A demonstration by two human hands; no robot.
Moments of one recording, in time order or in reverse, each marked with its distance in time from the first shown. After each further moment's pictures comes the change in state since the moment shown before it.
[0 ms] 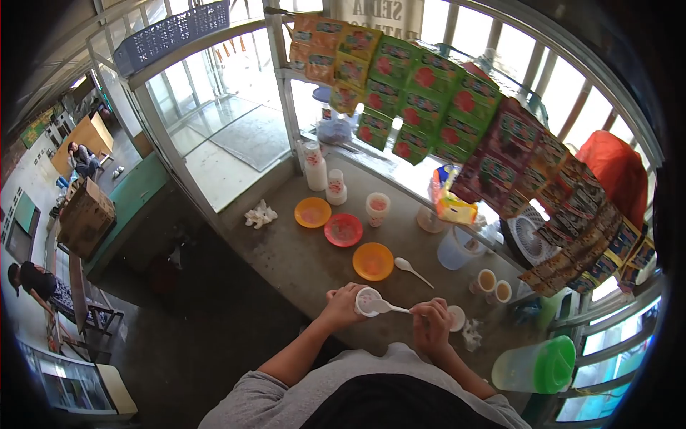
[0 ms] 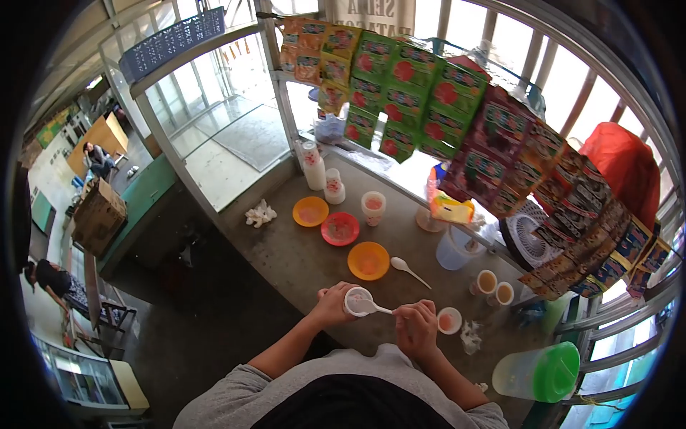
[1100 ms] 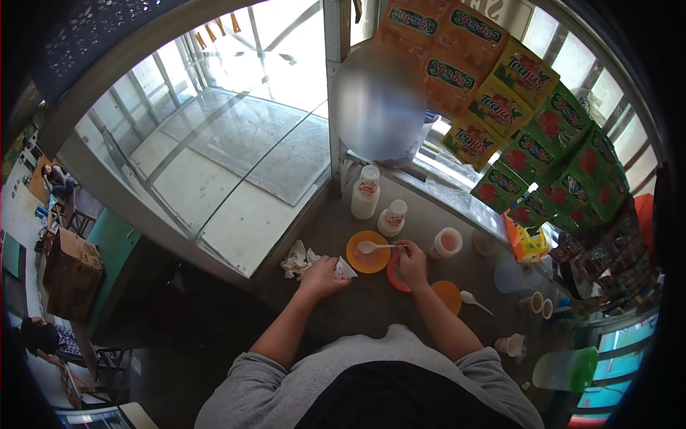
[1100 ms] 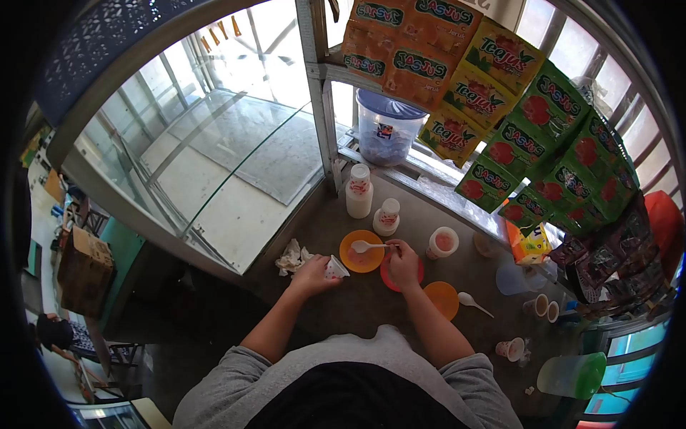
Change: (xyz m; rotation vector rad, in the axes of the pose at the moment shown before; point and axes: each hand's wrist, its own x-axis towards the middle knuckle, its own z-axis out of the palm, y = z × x) left_hand 0.164 -0.249 -0.215 0.149 -0.100 -0.089; right_hand 0.179 0.152 0.349 0.352 0.067 0.811
